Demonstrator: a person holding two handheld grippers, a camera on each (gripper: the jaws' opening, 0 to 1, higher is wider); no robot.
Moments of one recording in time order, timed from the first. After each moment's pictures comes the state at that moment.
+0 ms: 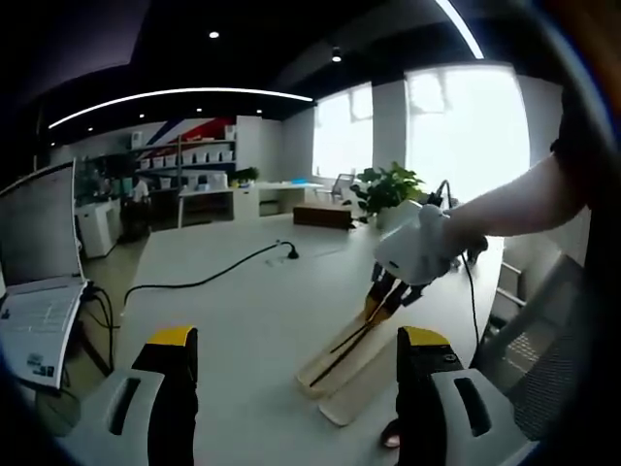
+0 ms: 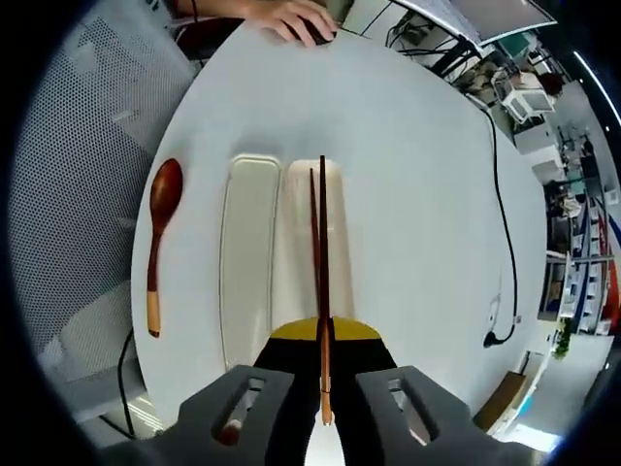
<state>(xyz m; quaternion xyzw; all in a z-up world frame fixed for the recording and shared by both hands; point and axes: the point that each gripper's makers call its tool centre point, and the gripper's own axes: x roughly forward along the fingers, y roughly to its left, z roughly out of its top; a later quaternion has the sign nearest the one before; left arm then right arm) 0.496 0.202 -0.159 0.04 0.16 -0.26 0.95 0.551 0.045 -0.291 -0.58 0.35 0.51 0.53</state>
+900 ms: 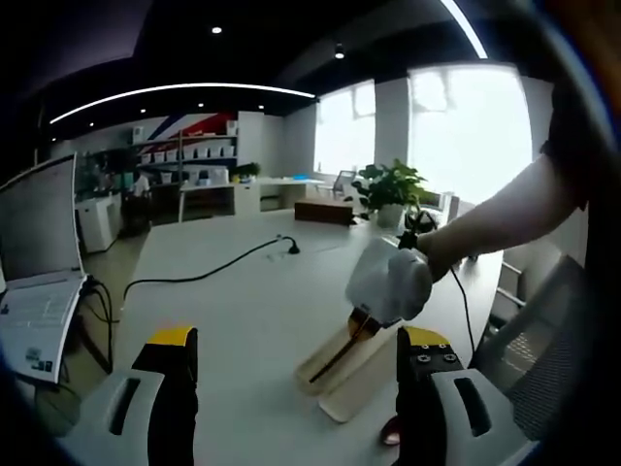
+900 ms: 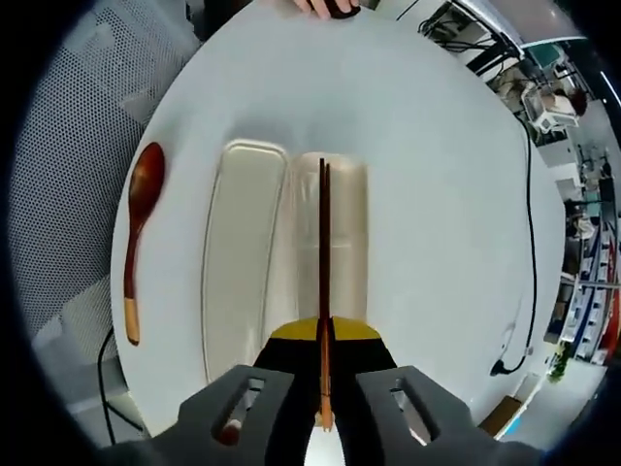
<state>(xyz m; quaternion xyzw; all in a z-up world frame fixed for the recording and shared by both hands) 0.497 0.204 -0.165 0.03 0.17 -0.26 0.95 0.555 0.061 -0.335 -0.60 0.35 0.53 0.48</state>
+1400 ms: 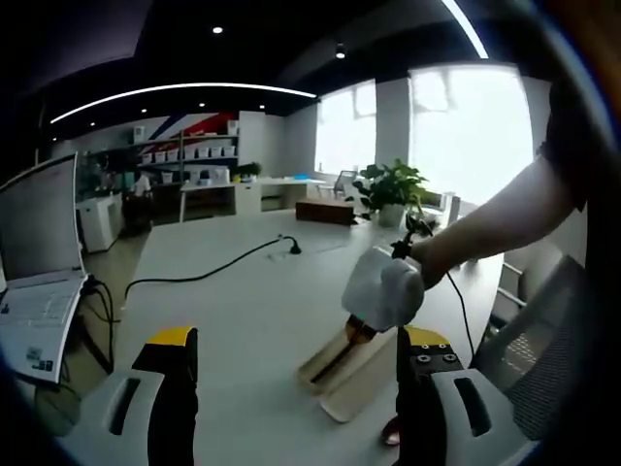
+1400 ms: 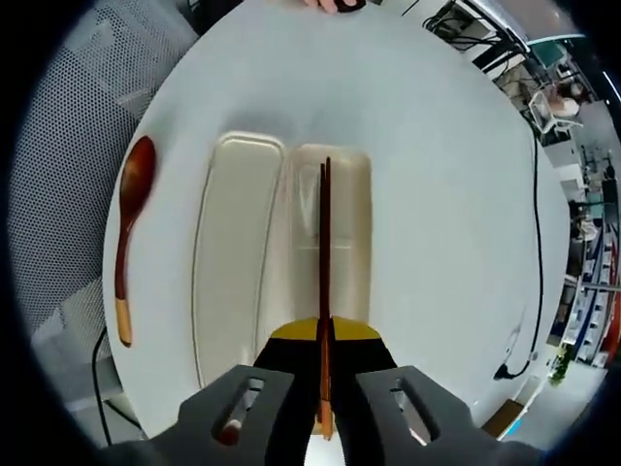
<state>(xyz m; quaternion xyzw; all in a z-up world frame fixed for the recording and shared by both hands) 0.498 0.206 -0.165 0.03 0.17 -0.26 0.95 0.558 0.062 -0.347 -0.60 0.35 0.53 0.48</state>
